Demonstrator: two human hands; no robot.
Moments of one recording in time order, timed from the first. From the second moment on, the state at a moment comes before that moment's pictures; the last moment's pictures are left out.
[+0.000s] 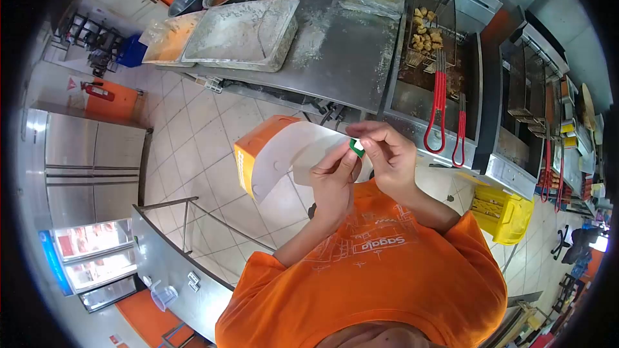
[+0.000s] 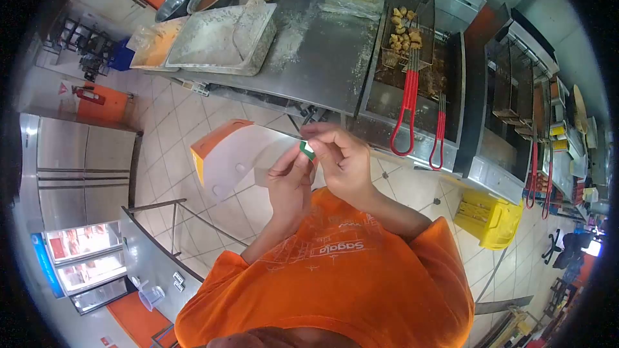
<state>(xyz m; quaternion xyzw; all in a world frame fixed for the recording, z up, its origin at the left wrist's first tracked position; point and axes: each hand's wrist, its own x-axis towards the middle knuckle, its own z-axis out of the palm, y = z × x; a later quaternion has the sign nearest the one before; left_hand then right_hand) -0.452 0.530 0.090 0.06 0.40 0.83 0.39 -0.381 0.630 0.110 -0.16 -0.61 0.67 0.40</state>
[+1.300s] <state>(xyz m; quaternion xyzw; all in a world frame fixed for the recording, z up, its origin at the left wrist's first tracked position) -0.461 0.482 0.047 0.08 0.64 0.53 0.55 -0.330 0.642 0.052 -0.30 -0.67 0.68 0.01</state>
